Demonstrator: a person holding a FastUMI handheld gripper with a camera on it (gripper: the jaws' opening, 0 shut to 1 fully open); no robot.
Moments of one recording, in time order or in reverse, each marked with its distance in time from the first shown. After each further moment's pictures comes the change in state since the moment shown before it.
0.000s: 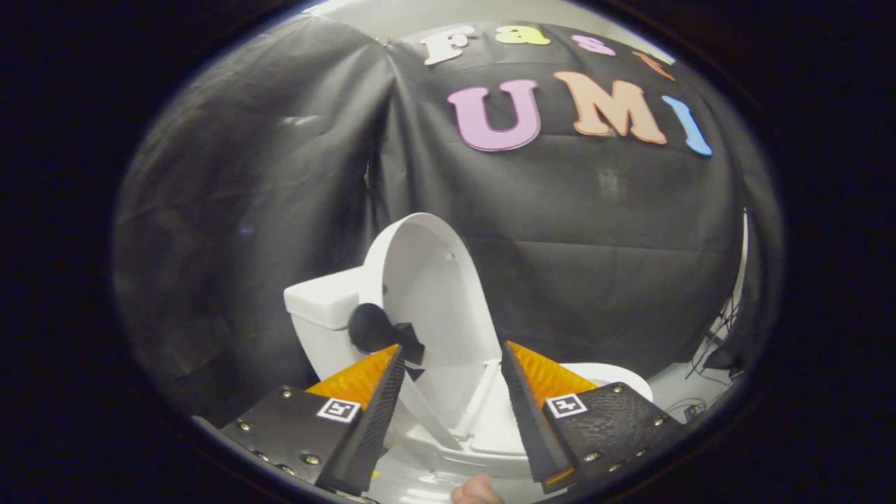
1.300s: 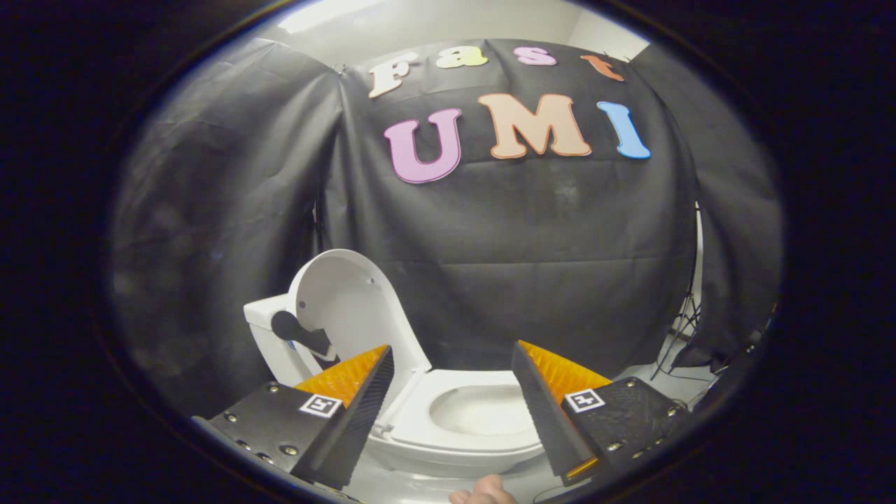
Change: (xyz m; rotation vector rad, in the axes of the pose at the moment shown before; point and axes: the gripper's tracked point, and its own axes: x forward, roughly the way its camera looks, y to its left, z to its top) arm -0.093 -0.150 0.031 0.042 -0.100 -0.112
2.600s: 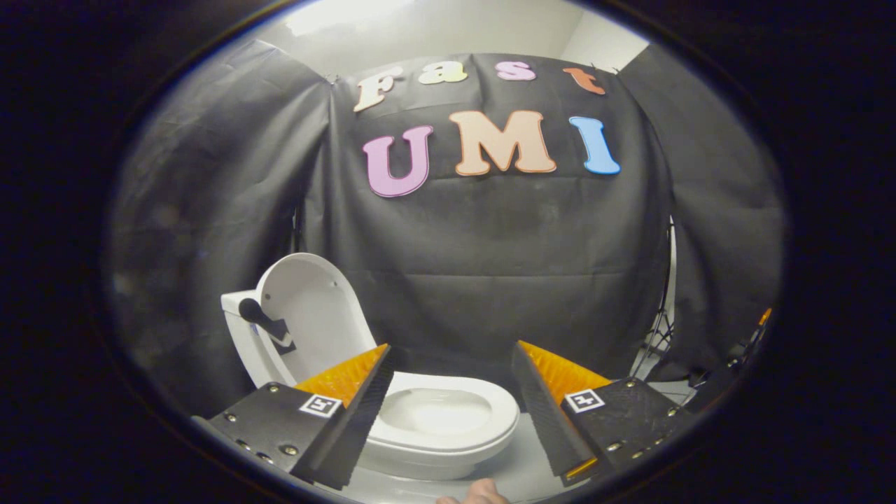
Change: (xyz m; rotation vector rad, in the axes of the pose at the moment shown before) arm -0.024 -0.096 0.005 -0.034 -0.071 -0.064
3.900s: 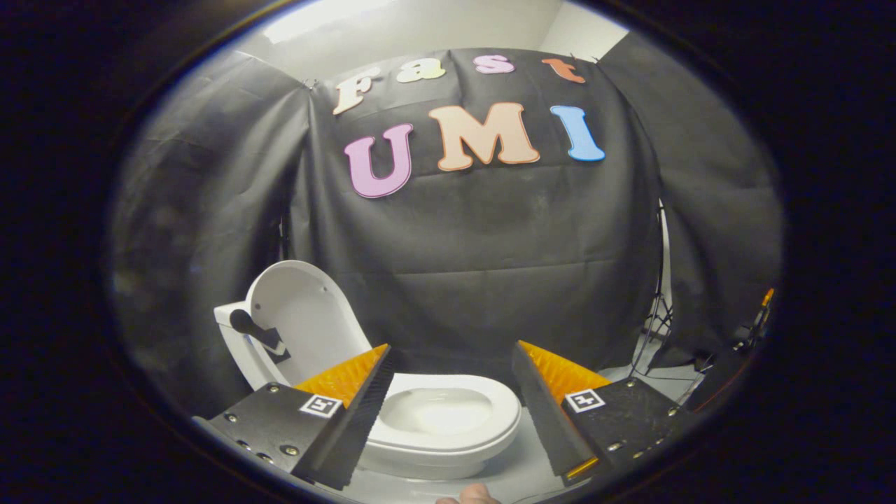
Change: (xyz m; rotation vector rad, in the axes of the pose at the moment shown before) arm 0.004 -0.015 -0.001 0.029 0.013 -0.042
